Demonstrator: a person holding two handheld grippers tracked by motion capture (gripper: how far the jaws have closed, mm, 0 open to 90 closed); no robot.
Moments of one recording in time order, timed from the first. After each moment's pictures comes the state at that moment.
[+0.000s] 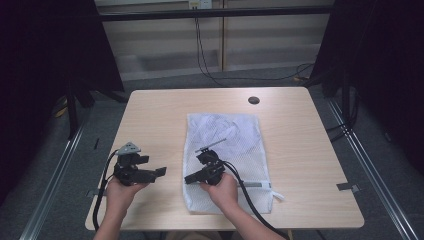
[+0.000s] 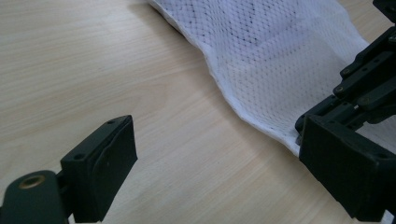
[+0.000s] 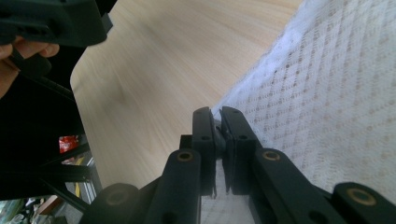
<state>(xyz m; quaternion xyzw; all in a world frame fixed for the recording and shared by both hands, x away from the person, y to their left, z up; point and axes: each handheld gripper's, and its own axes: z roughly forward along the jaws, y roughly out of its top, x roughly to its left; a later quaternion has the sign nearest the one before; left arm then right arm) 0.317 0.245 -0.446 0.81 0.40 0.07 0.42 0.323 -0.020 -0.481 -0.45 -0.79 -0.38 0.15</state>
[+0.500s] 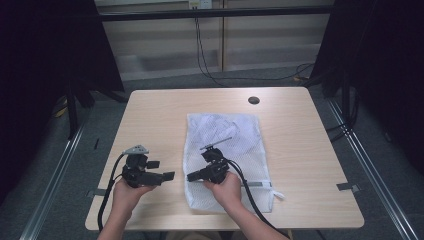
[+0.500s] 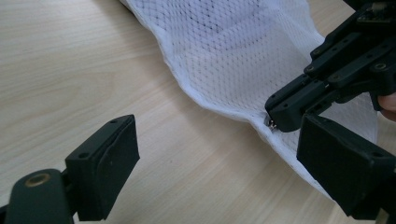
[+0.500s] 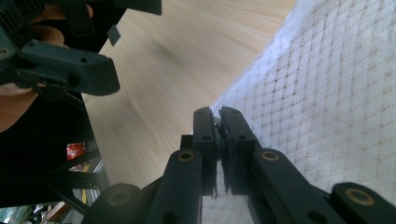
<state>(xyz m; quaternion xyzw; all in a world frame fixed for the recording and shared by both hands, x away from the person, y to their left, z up) 0.317 0.229 -0.454 0.81 0.40 0.00 0.43 0.323 -0.032 -0.475 -0.46 -0.78 -0.40 0.15</state>
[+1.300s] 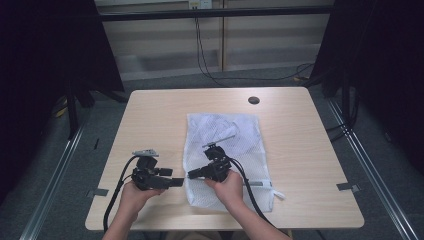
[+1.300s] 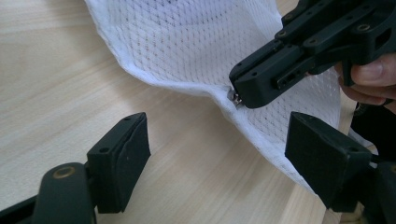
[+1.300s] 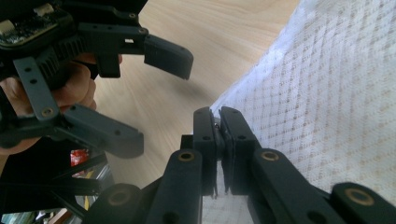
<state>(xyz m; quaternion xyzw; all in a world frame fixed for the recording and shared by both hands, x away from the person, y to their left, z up) 0.316 0.208 -0.466 0.82 0.38 -0.09 0.42 0.324 -0.038 -0.469 -0.46 -0.77 -0.42 0.15</state>
